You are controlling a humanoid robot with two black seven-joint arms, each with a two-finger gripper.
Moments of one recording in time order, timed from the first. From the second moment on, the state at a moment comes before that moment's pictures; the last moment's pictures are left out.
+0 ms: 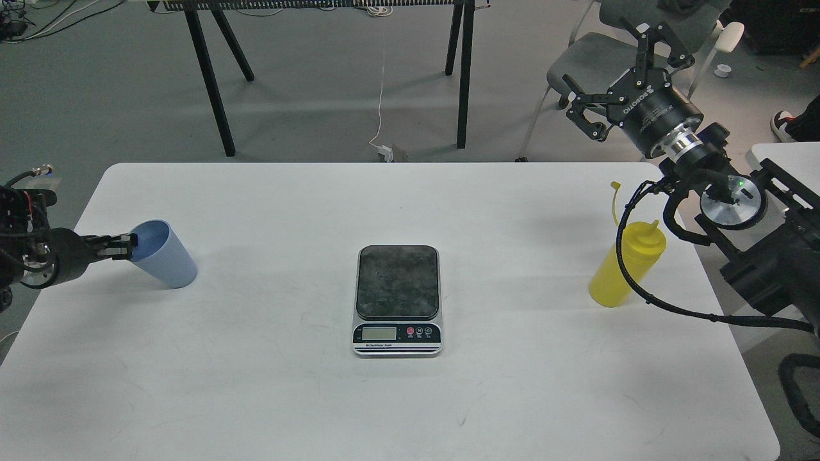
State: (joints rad) left arm -0.88 0.70 0.16 -0.50 1.28 -0.11 -0.49; right arm 0.83 -0.38 0.79 0.75 0.12 0.49 0.10
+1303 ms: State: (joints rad) left arm -1.39 0.58 0.15 -1.07 1.55 -0.38 -0.49; right arm 0.83 -0.40 0.80 0.75 0.12 0.49 0.10
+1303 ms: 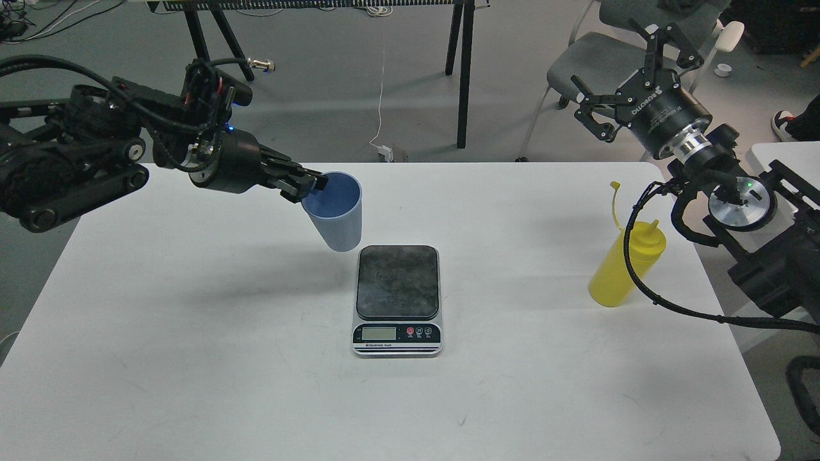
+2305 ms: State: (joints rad) left arm -1.27 0.25 0.19 -0.79 1.54 -0.37 -0.49; right arm 0.83 -0.42 0.81 0.75 0.12 0.49 0.10
